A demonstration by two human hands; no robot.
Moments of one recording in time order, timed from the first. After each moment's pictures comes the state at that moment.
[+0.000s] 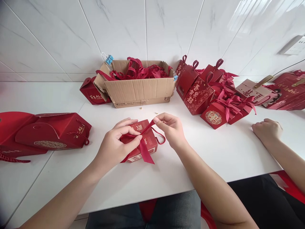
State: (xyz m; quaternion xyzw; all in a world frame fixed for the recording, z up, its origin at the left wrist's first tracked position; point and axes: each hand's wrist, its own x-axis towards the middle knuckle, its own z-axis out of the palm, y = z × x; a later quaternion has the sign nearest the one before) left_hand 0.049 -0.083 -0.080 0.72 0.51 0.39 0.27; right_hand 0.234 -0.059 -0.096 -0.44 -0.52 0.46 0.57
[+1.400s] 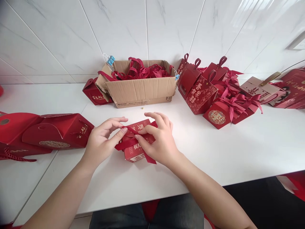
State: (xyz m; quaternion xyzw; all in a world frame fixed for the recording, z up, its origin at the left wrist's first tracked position) left_hand 0.016 -0.072 -0.083 0.68 0.49 0.46 0.31; right_hand 0.203 -0.089 -0.088 -0.49 -0.76 0.09 0.42
